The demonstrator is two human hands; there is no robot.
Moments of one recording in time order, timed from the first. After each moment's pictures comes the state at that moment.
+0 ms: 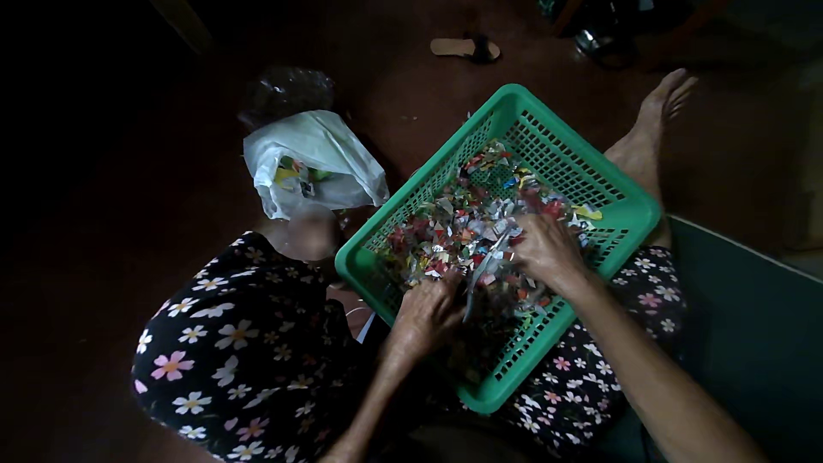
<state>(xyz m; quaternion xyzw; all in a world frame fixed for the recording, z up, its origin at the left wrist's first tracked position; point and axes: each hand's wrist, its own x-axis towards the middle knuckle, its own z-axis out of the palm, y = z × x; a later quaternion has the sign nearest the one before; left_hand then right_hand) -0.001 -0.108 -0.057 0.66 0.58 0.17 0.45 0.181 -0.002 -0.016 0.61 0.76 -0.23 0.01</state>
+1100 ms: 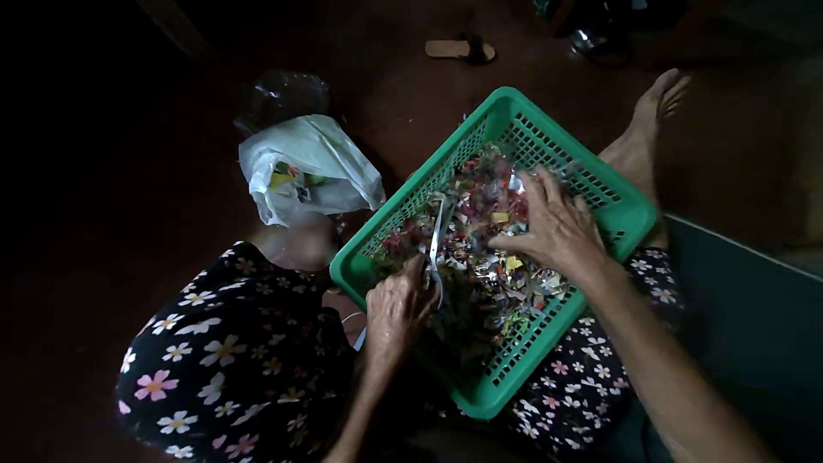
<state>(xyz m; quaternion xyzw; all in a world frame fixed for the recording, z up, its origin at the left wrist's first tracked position) -0.014 -0.109 -0.050 0.60 0.72 0.18 0.29 0.199 0.022 -0.019 0.58 0.80 -0.13 -0.01</state>
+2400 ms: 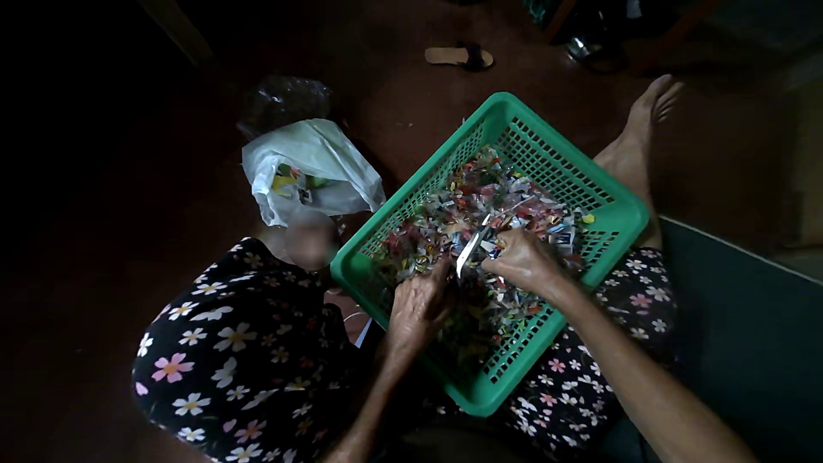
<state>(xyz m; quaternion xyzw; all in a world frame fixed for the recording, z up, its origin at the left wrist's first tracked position) 0.006 -0.102 -0.070 0.65 0.64 0.22 0.34 0.174 0.002 -0.025 0.64 0.69 -0.32 0.09</state>
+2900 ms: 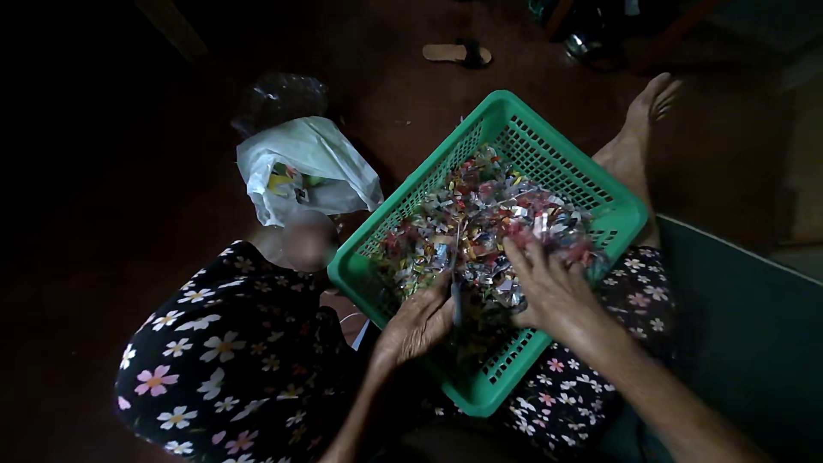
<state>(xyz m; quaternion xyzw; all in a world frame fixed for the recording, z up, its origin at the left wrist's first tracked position) -0.007 -0.110 -0.071 0.62 0.51 0.26 0.54 0.205 -0.041 -0.016 0.56 0.77 -0.17 0.24</state>
